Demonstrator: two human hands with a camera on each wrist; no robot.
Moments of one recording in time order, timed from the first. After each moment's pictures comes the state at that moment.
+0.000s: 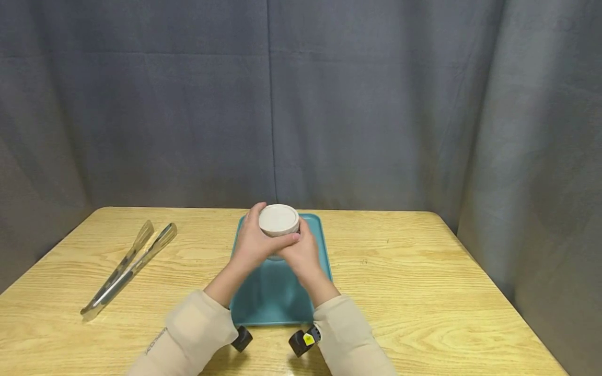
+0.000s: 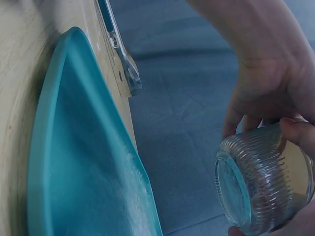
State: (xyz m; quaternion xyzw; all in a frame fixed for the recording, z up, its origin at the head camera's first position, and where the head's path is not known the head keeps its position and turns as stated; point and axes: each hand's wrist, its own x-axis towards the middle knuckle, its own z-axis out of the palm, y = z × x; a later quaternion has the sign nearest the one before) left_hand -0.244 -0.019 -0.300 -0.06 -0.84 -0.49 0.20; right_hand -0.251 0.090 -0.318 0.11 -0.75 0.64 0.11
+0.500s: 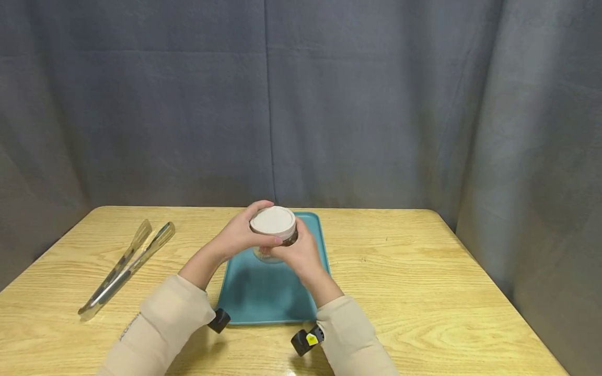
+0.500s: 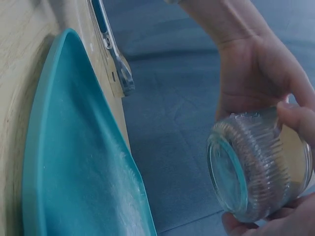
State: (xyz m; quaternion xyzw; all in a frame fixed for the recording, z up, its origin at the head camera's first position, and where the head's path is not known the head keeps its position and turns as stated) left_hand -0.256 -0.054 -0.285 -0.20 -0.80 -0.57 0.00; right_hand -0.245 0.098 -0.314 0.14 -0.74 0.66 0.03
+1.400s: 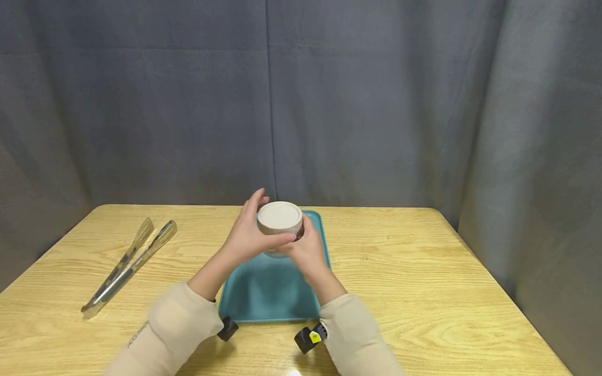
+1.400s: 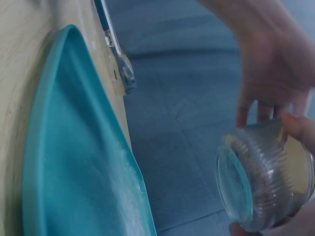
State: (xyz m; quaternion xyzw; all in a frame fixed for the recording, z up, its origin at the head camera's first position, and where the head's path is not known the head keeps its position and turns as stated) left_hand -0.234 -0.033 -0.280 -0.15 -0.85 -0.49 0.15; right_hand -0.248 0.101 -0.313 0.12 -0.75 0.65 0.09
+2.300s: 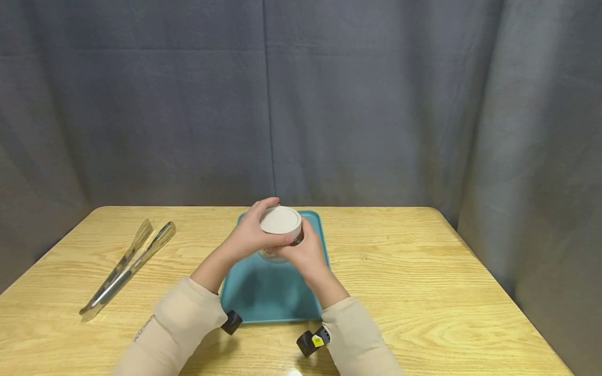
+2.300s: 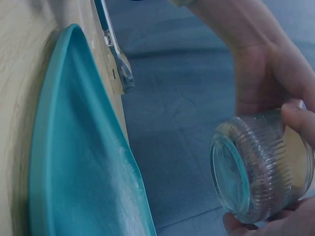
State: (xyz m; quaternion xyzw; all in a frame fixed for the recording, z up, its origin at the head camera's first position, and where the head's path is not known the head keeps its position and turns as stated) left_hand -0.252 -0.032 -0.283 -0.19 -0.84 -0.50 0.08; right_hand -0.243 0.106 -0.314 0.13 -0.74 0.66 0.05
